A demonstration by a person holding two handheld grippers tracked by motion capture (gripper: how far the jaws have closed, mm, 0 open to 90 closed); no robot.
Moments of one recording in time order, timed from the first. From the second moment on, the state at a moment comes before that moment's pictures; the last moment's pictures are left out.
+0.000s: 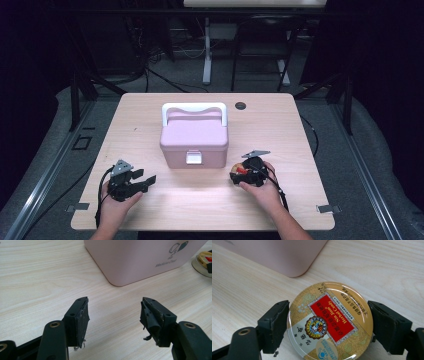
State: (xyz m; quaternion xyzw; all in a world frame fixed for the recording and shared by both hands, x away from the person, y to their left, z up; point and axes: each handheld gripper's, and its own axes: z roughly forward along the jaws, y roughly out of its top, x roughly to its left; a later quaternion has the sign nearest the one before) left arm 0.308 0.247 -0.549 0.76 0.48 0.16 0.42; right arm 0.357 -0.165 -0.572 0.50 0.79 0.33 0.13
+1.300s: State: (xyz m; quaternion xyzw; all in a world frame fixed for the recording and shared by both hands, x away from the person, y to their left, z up) left arm 0.317 0.237 -0.550 0.76 0.47 0.15 0.42; right arm 0.284 -0.290 -0.569 0.59 0.73 0.30 0.17
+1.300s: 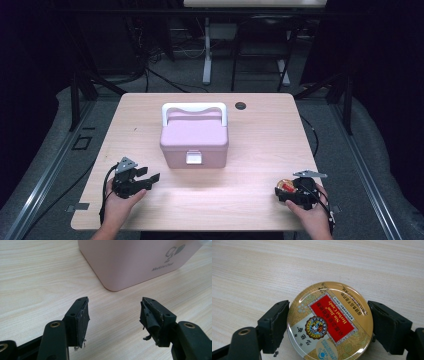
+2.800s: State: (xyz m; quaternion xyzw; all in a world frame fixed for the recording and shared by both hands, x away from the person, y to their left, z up) left arm 0.362 0.245 -0.513 0.72 0.48 0.16 0.47; right arm 0.338 -0.212 -0.524 0.51 0.74 0.39 0.19
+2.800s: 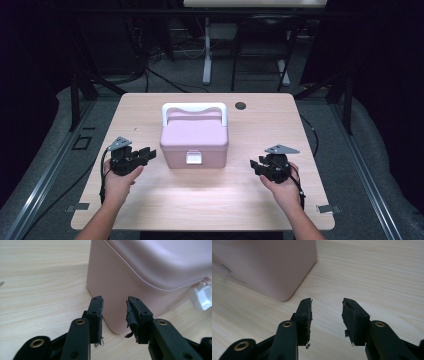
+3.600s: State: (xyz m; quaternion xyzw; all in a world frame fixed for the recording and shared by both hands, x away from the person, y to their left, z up) left arm 0.380 0.219 -0.526 0.74 0.47 0.18 0.45; right arm 0.385 -0.153 -0.526 0.50 0.74 0.41 0.20
